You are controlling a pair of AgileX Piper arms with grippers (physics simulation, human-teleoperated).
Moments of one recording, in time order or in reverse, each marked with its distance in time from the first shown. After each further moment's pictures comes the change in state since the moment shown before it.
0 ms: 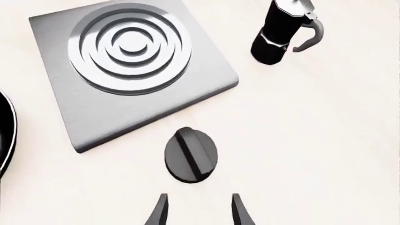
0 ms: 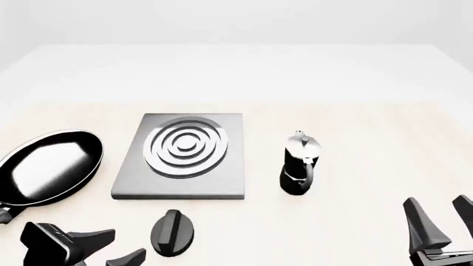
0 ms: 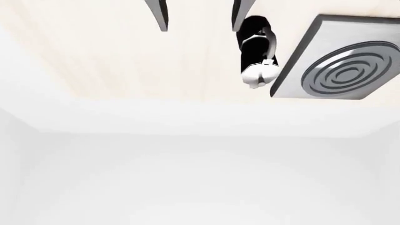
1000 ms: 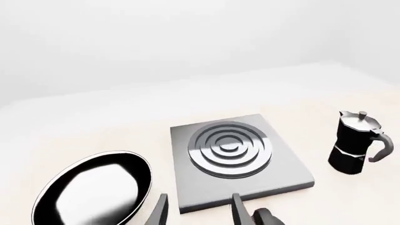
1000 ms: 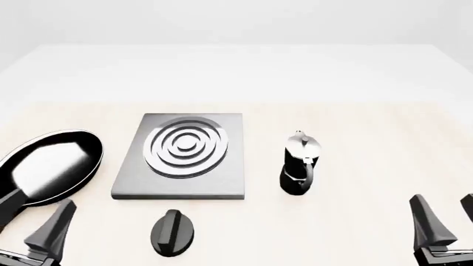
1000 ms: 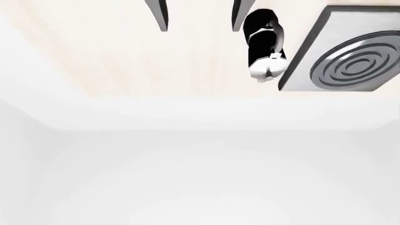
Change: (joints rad) left arm 0.429 -0.473 -0.015 -0.053 0.224; right arm -0.041 0.000 -0.003 -0.019 0.001
